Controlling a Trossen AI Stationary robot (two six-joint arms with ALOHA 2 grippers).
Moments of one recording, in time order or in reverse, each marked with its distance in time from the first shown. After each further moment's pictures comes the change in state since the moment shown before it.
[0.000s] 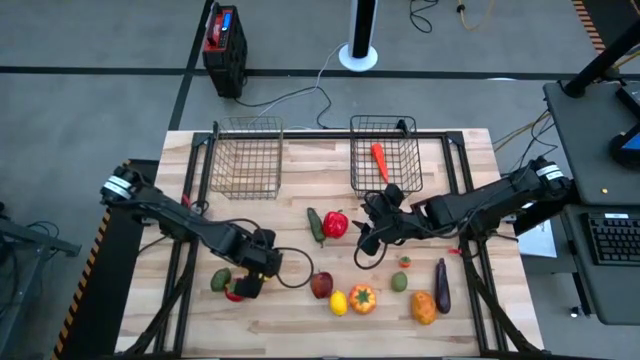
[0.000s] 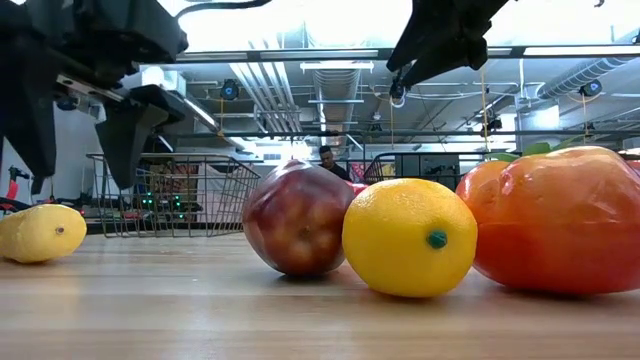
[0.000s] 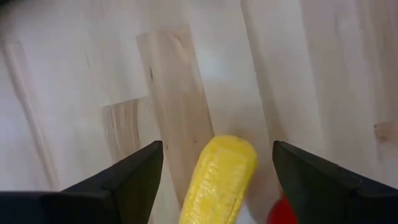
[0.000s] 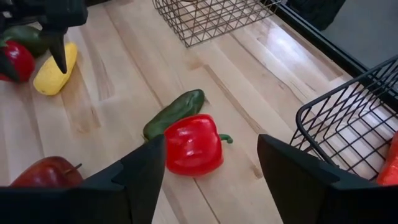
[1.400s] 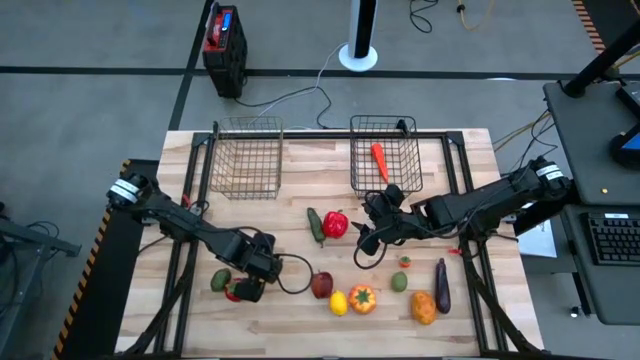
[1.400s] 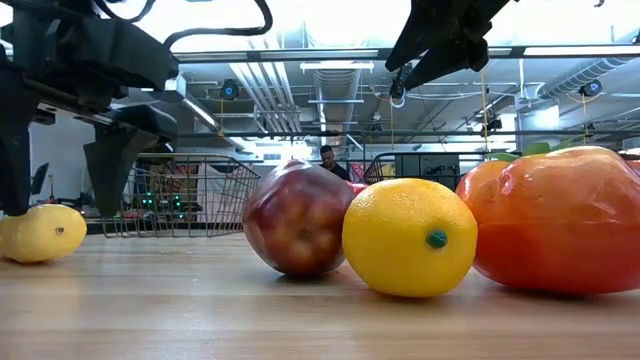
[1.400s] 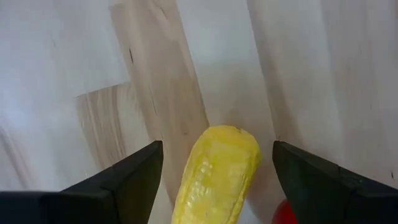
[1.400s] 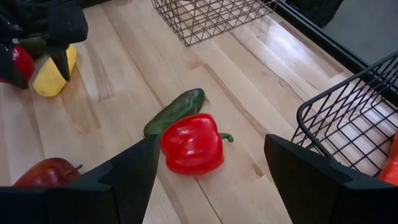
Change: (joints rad) left arm -0.022 0.071 -0.016 0.016 0.002 0.008; right arm 0.000 0.001 -0.002 0.000 0.000 0.017
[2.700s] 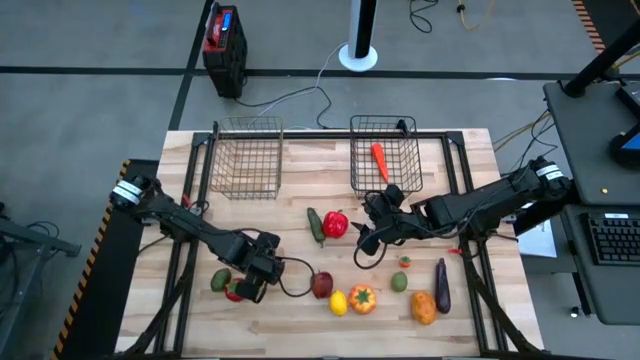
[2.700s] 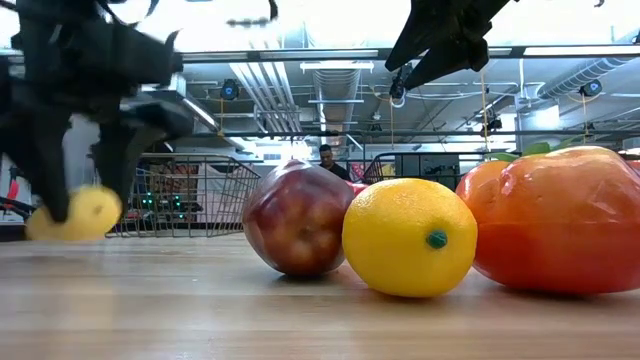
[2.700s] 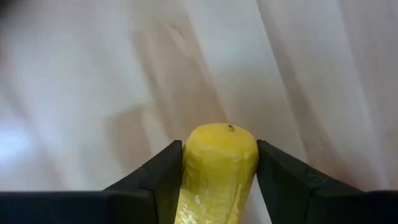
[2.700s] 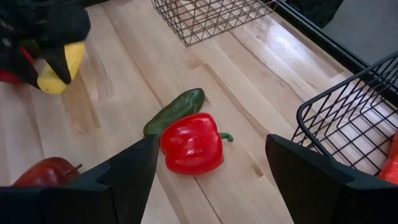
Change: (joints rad) left arm -0.001 0.001 0.008 0.015 -0.086 0.117; right arm 0.000 0.000 0.000 0.000 0.000 -0.002
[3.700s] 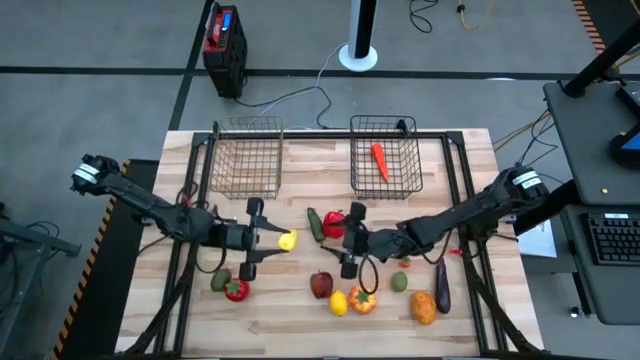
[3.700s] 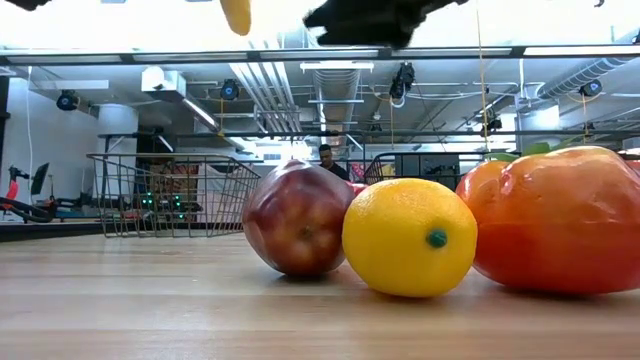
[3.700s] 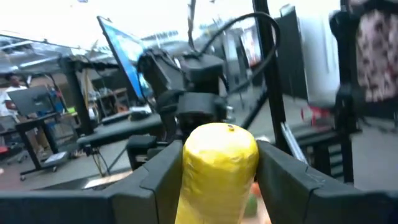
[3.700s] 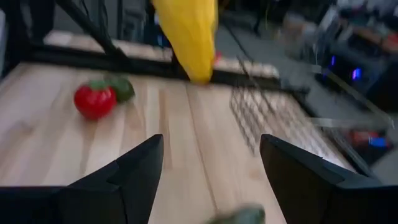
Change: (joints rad) left arm 0.023 -0.514 -0.397 1.369 -0.231 0.342; right arm 0.064 0.223 -0.076 0.818 -0.035 -0.649
